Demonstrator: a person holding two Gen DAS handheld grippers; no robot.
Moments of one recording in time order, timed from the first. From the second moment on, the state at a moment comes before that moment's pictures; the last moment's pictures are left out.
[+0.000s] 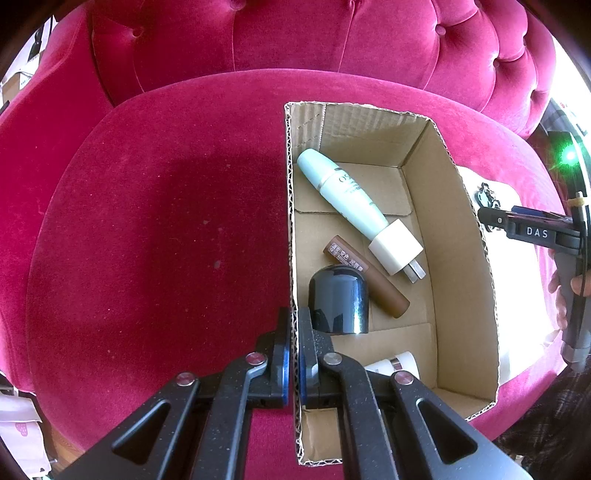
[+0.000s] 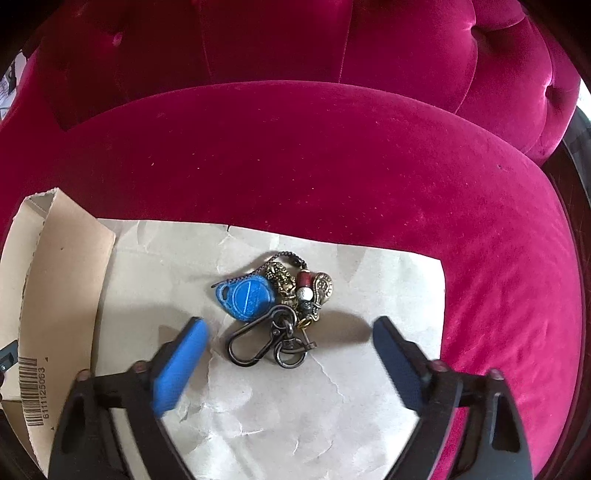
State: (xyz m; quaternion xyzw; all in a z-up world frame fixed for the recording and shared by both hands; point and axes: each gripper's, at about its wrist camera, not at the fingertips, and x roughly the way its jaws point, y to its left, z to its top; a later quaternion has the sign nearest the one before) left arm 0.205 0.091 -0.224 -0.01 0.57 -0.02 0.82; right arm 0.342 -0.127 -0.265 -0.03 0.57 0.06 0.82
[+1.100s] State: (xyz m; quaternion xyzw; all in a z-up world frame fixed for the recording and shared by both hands) left arm 0.207 0.085 -0.222 0.00 0.57 -0.02 0.82; right arm 0.309 -0.123 -0.225 -0.04 0.55 0.07 0.83
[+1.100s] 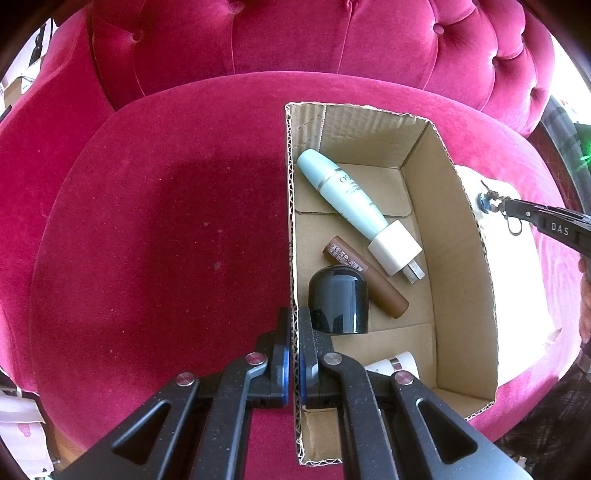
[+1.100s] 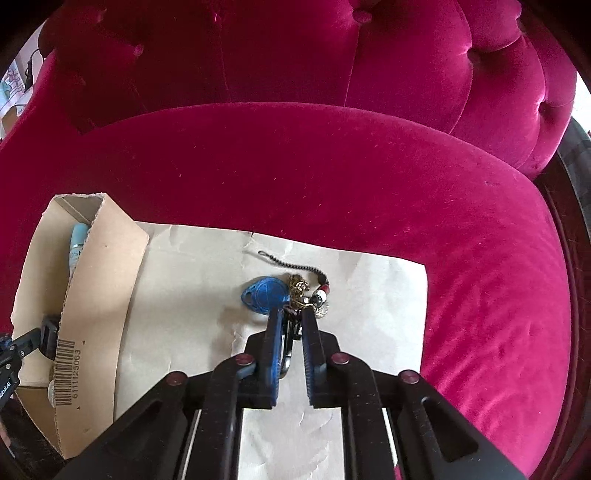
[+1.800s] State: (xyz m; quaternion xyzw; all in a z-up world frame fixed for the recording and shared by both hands) left arm 0.206 0.084 -0.221 0.00 0.56 -0.01 0.83; right arm 0.292 -0.120 -0.176 -0.03 0.52 0.07 0.85
